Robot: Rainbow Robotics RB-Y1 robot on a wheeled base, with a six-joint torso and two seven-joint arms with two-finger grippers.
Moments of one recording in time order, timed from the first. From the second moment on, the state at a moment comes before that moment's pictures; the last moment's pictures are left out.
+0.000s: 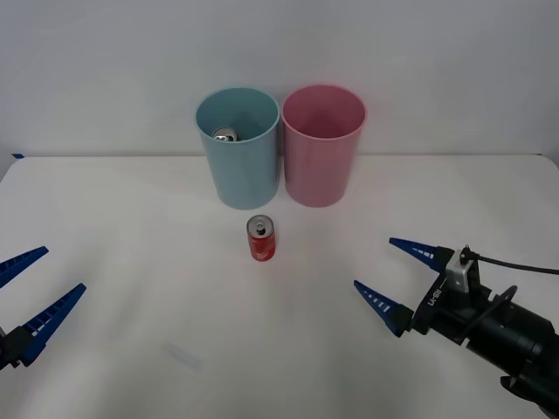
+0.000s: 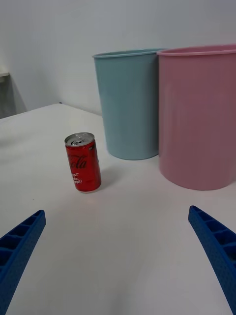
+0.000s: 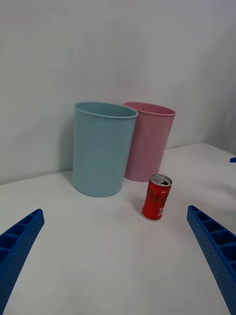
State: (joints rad) right arm 0.13 -0.49 0.08 -1.60 1.04 -0.80 0.21; left arm 0.35 0.40 0.52 -1.66 -0.96 -1.22 0.00
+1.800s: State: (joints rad) right arm -0.36 -0.17 0.36 -1.09 1.26 -0.55 0.12; left arm 0.35 0.40 0.52 -1.66 -0.96 -1.22 0.00
